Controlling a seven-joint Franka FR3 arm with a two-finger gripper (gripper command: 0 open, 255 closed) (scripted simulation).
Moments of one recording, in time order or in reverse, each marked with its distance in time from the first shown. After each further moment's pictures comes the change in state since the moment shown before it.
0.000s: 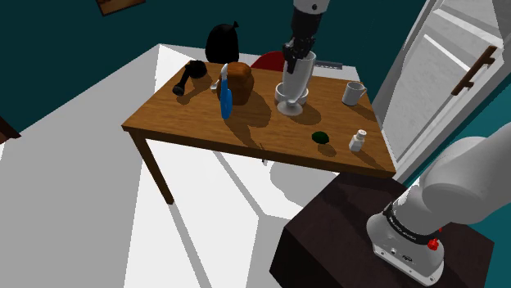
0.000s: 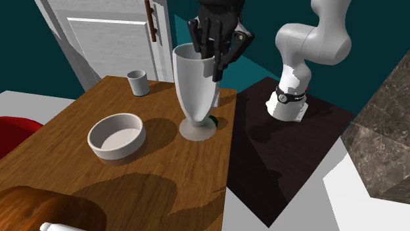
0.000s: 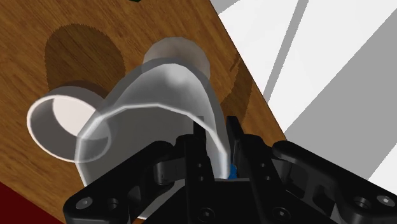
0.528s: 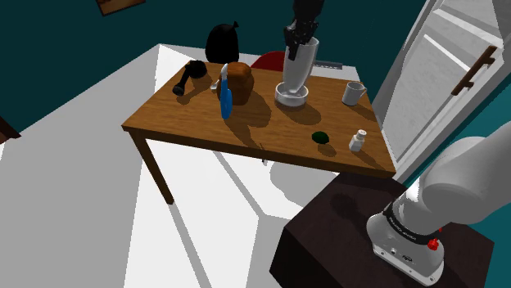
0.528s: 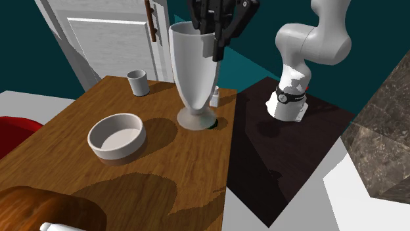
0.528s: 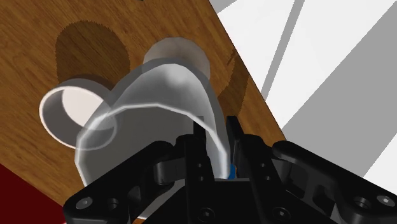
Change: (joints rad) arm 0.000 0.012 0.000 0.120 -0.001 -0.108 0.003
